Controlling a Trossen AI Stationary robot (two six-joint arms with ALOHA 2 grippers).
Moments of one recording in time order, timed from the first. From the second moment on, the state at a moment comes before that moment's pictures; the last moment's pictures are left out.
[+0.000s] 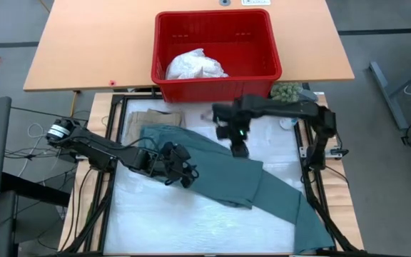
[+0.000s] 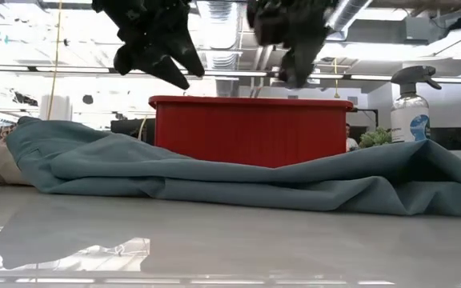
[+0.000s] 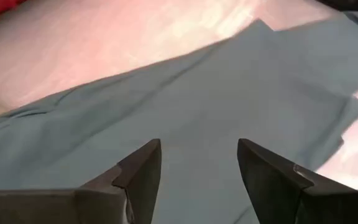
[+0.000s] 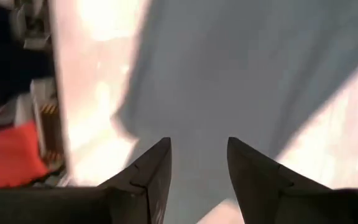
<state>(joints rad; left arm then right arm) -0.28 1.47 1.03 -0.37 -0.54 -0.71 -0.16 1.80 1.73 -1.37 -0.41 -0.17</state>
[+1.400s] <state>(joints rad) -0.29 1.47 1.03 -0.37 -0.42 -0.62 1.07 1.64 1.28 -0.99 -0.28 1.31</state>
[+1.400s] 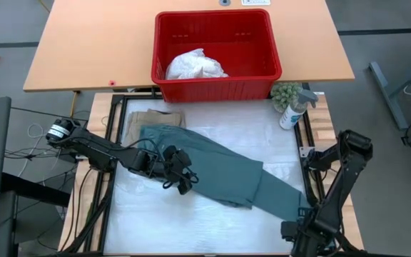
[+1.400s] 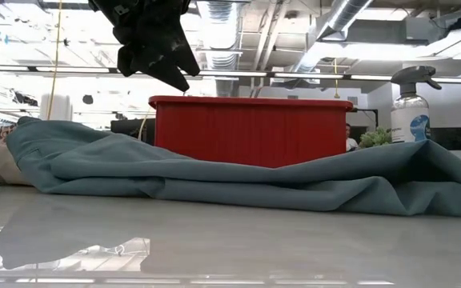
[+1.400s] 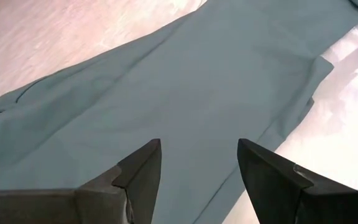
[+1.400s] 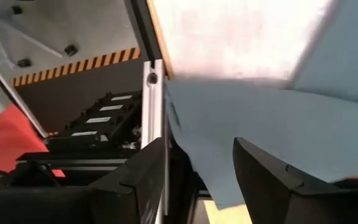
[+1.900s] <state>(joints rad) -0.29 1.47 1.03 -0.39 -0.42 -0.61 1.13 1.64 1.17 -0.82 -0.28 1.41</state>
